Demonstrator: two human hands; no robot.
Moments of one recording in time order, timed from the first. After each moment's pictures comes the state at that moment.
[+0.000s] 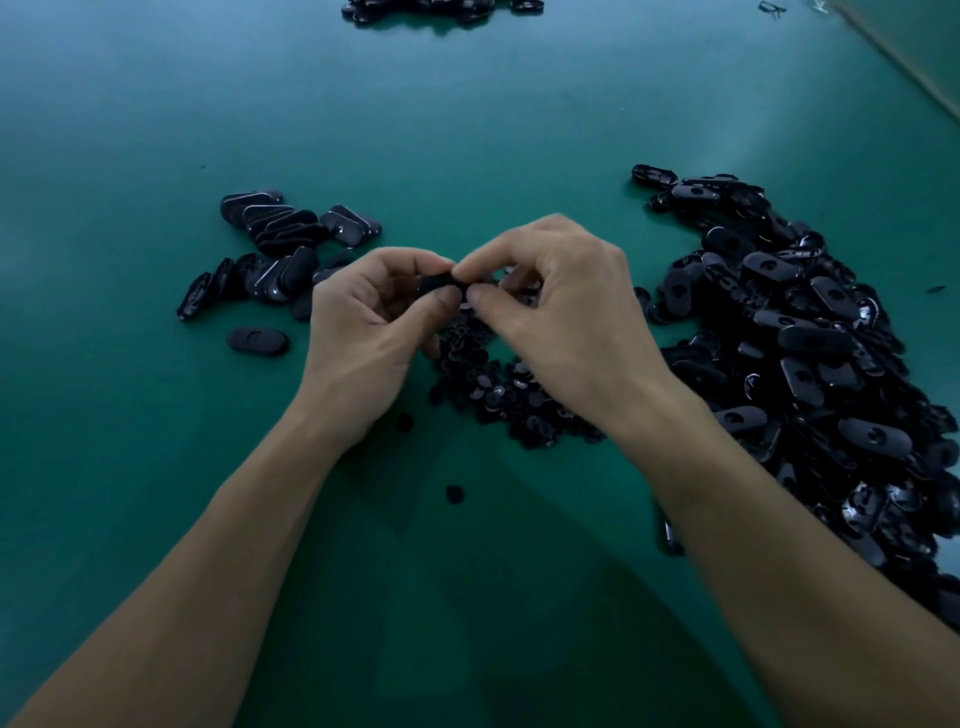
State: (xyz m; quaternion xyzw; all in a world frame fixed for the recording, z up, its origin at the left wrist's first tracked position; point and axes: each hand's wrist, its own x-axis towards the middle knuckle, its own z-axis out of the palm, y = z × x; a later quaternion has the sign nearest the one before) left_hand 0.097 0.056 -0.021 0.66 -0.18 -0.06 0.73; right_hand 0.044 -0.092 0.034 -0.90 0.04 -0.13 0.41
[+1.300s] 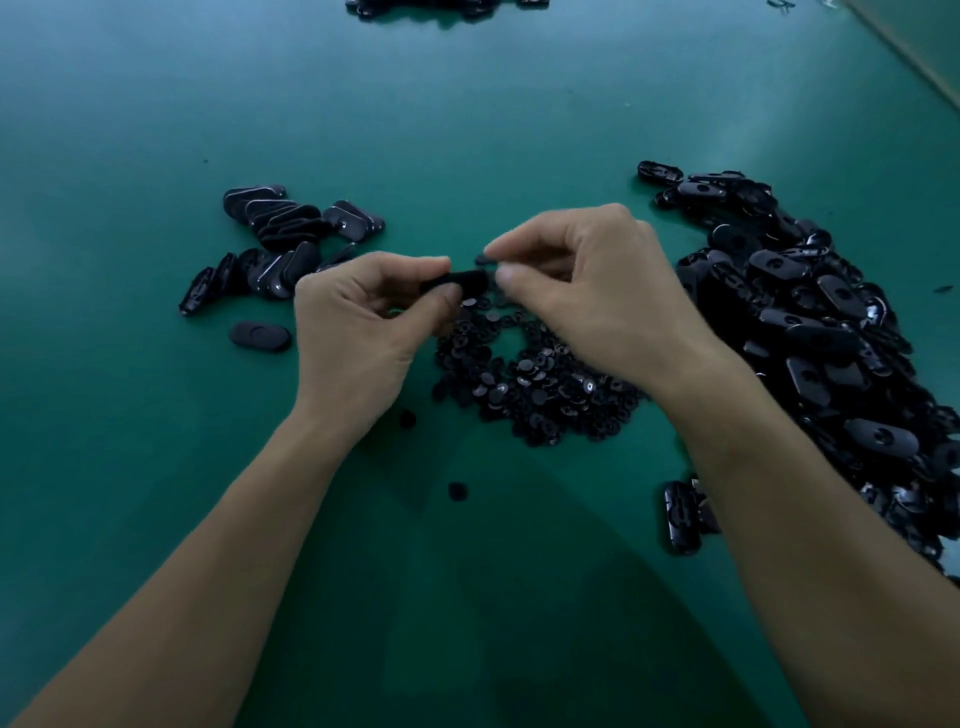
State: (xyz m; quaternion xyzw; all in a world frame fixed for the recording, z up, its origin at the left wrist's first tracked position) left_hand 0.095 0.057 -0.021 0.71 -0.14 0.03 0.69; right_hand 0.054 -0.117 0.038 -0.91 0.04 -0.07 0.40
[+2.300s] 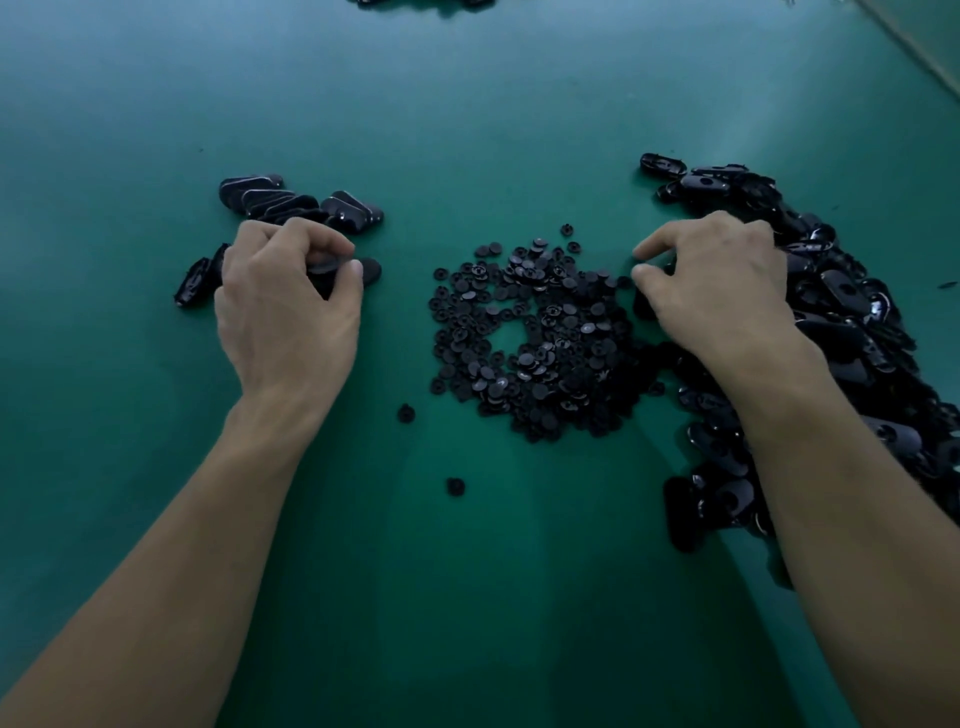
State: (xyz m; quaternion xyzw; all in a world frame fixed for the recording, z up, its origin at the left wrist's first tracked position) left_hand 0.115 0.085 -0.021 0.92 -0.04 0.18 0.36; right_hand 0.054 -0.187 0.014 -0.97 0.24 -0.03 0.07
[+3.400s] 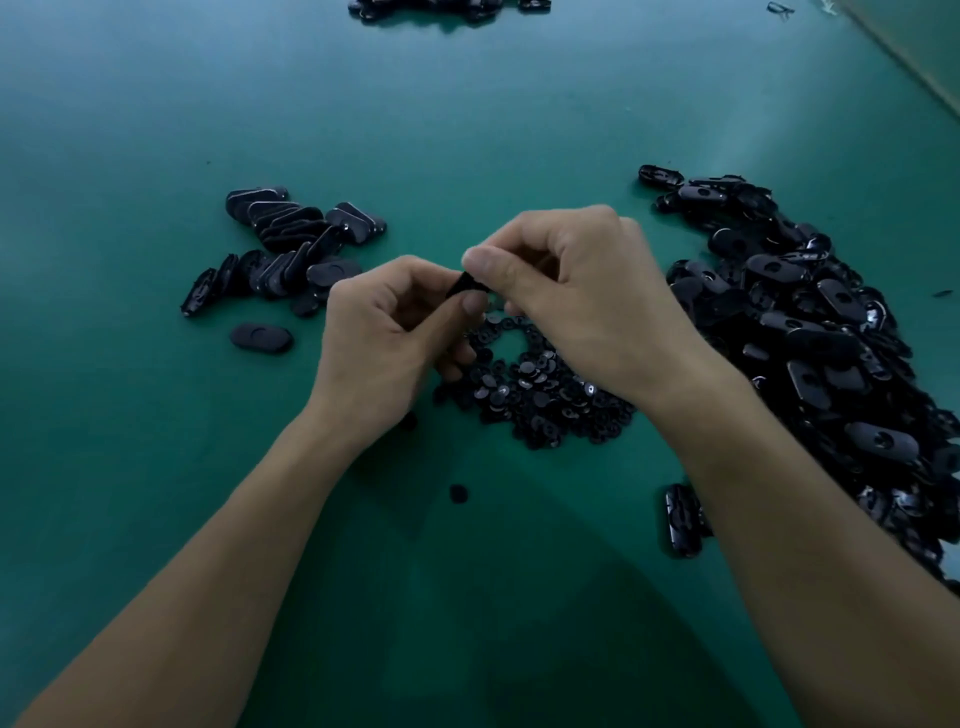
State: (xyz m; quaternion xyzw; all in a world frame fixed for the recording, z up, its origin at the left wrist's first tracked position) left_hand 0.086 0.053 -0.014 0.70 -0.20 -0.04 0.69; right_hand 0.052 -0.107 0.042 -0.89 -0.02 -0.09 0.44
